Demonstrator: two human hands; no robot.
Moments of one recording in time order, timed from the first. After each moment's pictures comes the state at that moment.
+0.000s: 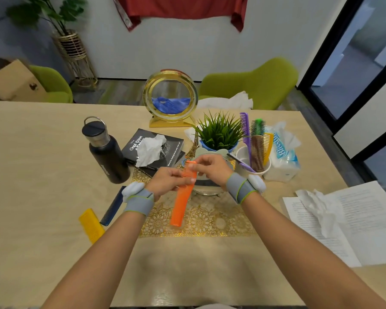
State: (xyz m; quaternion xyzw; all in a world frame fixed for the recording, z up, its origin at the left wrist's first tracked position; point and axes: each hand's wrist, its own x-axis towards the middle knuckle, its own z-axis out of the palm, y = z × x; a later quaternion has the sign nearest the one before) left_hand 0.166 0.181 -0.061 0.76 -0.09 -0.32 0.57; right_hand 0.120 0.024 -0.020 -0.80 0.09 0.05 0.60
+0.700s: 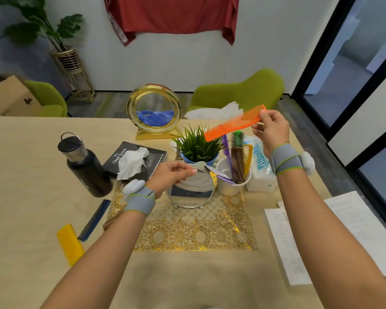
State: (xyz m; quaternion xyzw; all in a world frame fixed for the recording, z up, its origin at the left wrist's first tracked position) left_hand 0.165 0.108 -0.024 0.74 -0.11 -0.25 0.61; right_hand 0.136 -0.145 0.057 -0.60 0.22 -0.28 0.72
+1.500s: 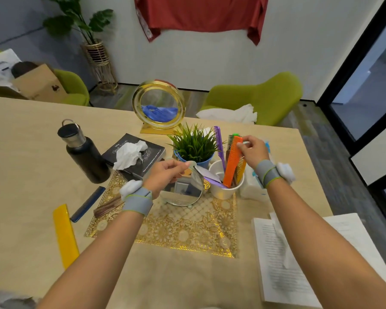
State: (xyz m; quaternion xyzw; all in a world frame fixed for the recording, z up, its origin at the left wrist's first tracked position) left_hand 0.141 0.075 -0.026 0.73 -0.02 -0.18 0.66; right_hand 0.153 -0.182 -0.014 -0.84 0.20 -0.11 0.49
